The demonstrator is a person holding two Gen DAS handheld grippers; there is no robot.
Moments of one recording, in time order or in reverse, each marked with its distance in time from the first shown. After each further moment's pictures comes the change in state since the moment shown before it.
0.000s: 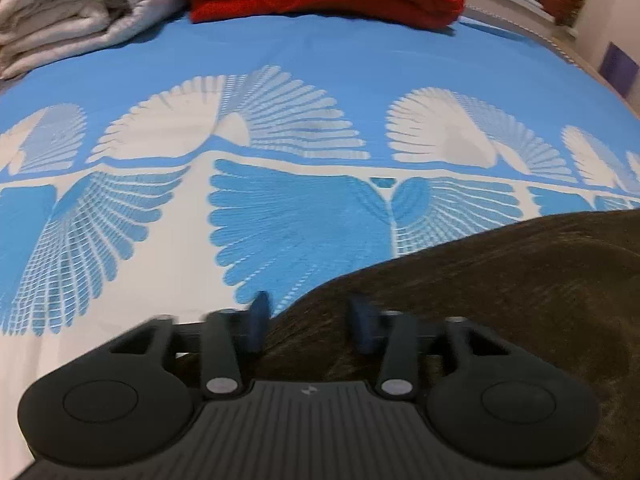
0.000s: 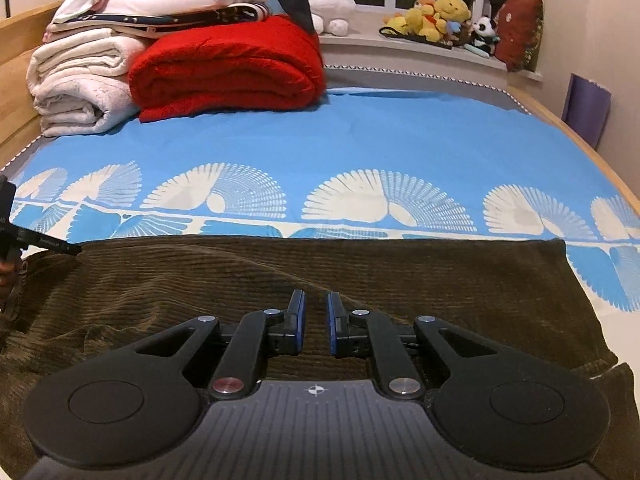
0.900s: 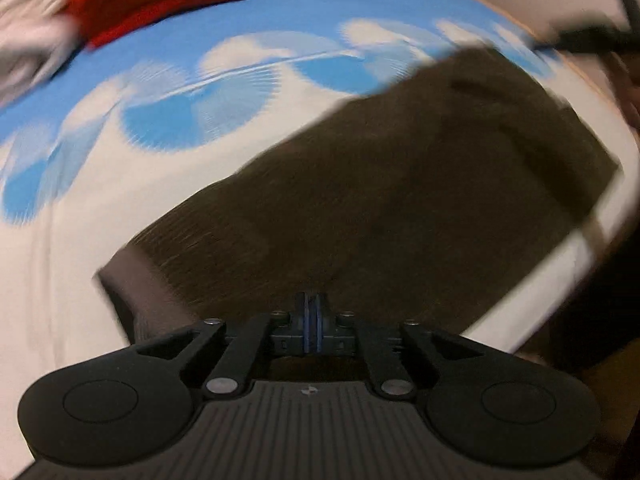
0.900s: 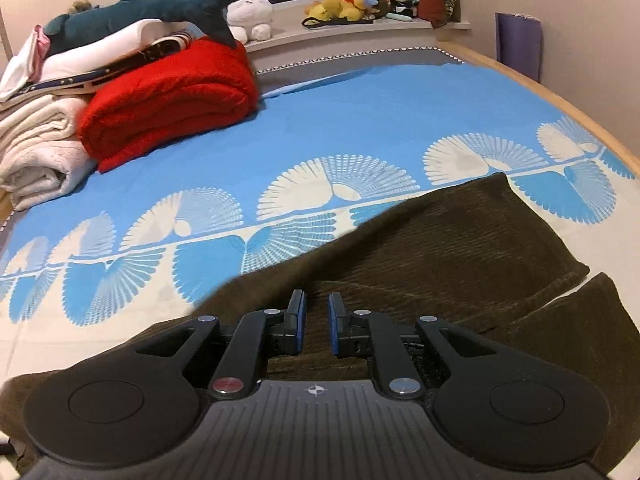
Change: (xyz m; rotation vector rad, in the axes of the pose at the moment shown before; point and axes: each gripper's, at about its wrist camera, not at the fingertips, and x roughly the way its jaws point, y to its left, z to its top) left arm -0.238 -0.088 -0.186 0.241 0.087 -0.165; right arm -0.050 -0.043 -0.019 0.262 0.004 -0.034
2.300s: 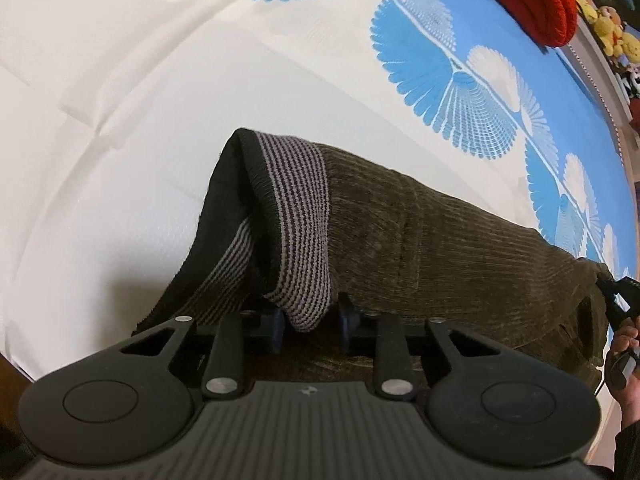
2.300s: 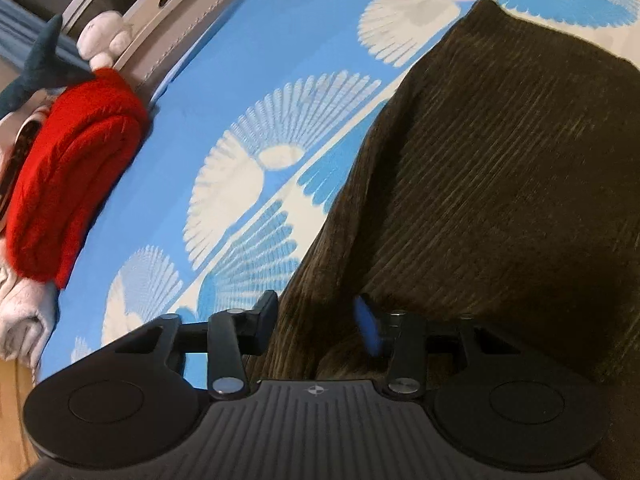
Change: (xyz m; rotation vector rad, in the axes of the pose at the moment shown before) left arm 0.060 0.135 0.004 -0.845 0.191 0.030; right arm 0.199 -0.068 0.034 0.575 0.157 0.021
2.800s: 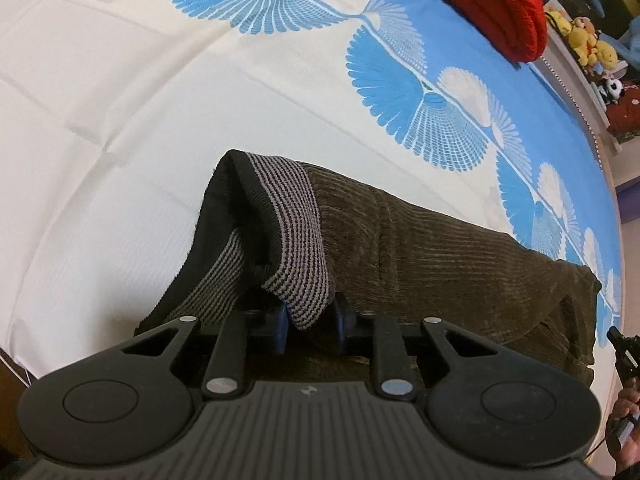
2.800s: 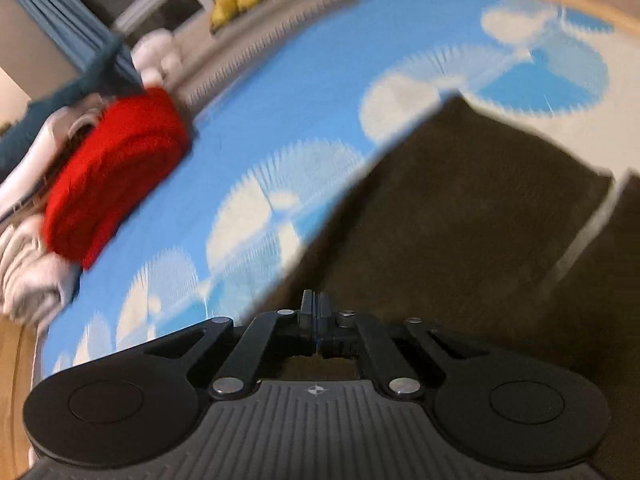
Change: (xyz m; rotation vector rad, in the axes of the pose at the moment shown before) left arm -0.029 -0.004 -0.024 0.023 -0.097 -0.042; right arm -0.125 -0.057 -0.007 -0.135 -0.062 0.079
